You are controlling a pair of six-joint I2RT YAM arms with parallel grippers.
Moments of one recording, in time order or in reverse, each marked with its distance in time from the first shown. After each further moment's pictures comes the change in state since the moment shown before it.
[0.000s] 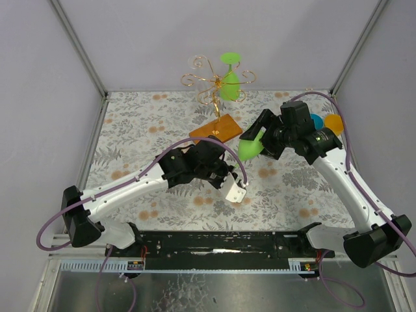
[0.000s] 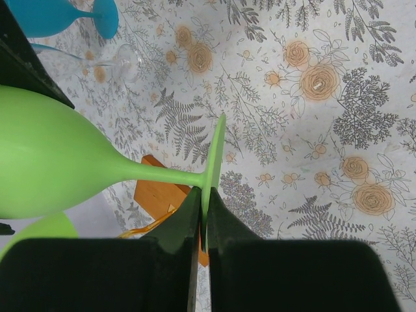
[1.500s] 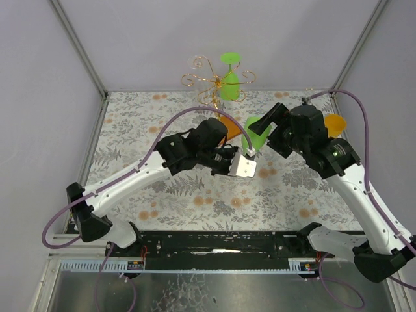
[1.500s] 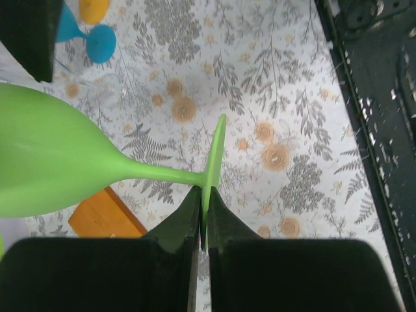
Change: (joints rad) left arm 0.057 0.088 0.246 -0.069 0.214 -0.412; right arm 0.104 -0.138 0.053 -0.012 0.324 0.063
